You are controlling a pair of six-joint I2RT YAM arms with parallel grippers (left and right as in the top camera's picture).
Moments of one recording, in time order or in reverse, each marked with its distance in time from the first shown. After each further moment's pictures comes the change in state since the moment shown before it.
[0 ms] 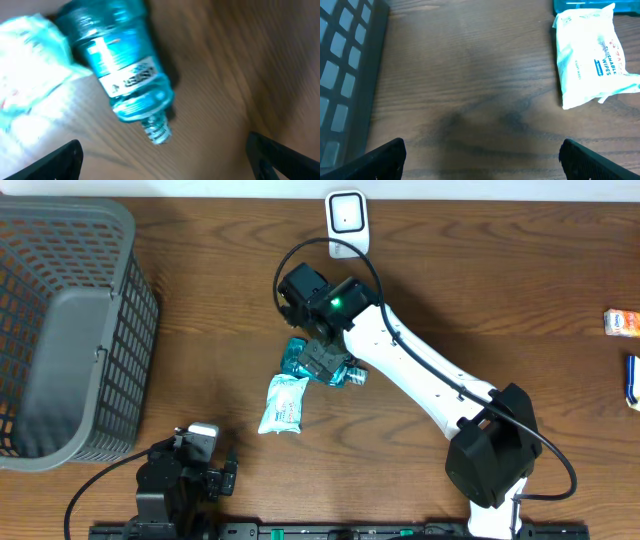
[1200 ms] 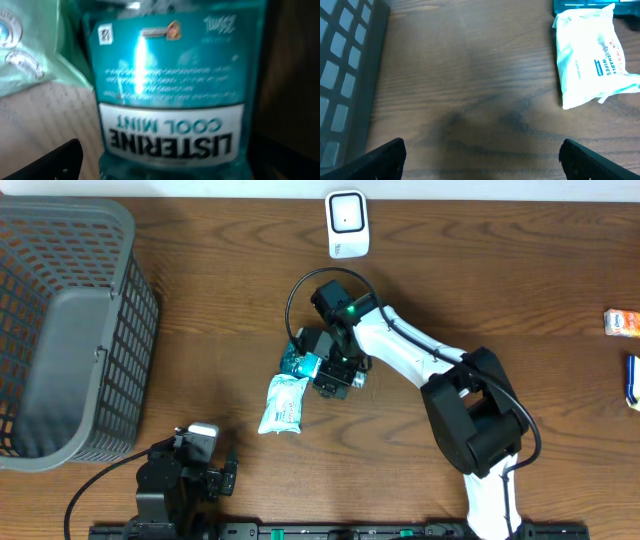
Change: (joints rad) left arm 0.000 0.000 0.000 0.000 0.000 0.000; right arm -0.129 0.140 -0.246 0.301 -0.355 -0.351
